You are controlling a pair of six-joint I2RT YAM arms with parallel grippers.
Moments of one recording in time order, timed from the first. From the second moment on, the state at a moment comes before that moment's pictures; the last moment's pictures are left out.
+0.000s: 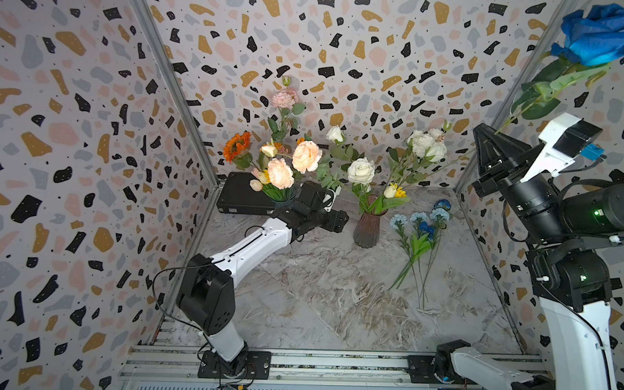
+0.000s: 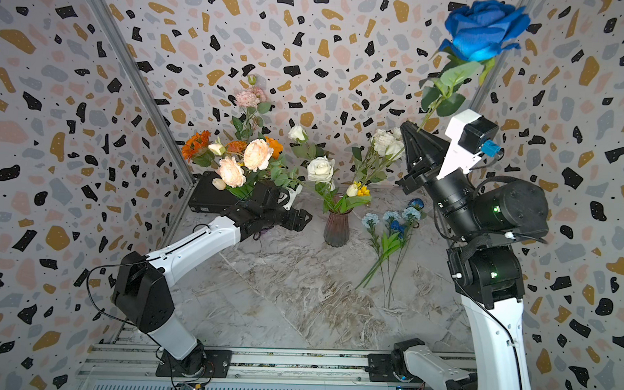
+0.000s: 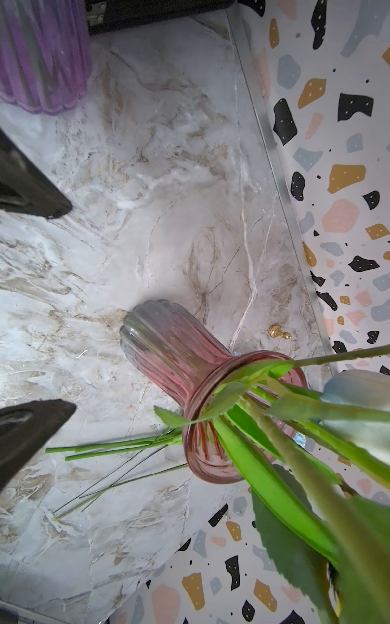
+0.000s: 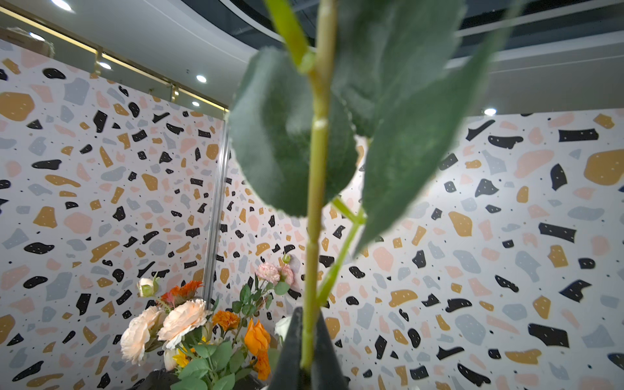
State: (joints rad) left arm -0.58 1.66 1.41 -0.38 0.17 -0.14; right arm 0.28 1.08 1.83 -0.28 -0.32 0.01
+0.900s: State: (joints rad) left arm -0.54 1.49 1.19 -0.38 0.15 -0.14; right arm 0.01 1.20 1.77 -0.80 -0.02 0.16
